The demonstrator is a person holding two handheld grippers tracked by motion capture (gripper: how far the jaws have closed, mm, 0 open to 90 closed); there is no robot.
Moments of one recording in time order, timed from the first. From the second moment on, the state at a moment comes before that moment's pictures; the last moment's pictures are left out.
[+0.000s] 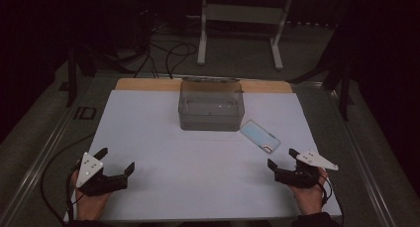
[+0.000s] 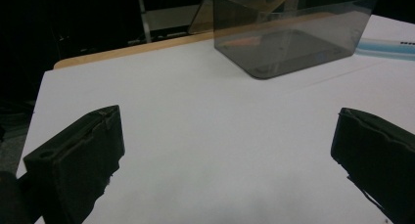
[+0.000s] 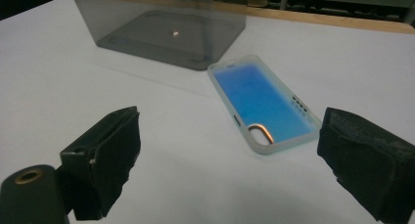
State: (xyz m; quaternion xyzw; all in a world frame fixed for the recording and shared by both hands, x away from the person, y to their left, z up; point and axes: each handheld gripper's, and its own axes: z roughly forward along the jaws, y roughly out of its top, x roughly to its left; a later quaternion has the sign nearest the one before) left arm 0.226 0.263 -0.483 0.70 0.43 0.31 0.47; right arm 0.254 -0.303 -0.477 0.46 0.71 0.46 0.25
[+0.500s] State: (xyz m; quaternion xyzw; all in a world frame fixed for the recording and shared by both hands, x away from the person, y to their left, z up) left arm 0.227 0.260 -0.484 0.71 0.43 0.31 0.47; right arm 0.271 -0.305 -0.462 0.49 0.71 0.44 0.25
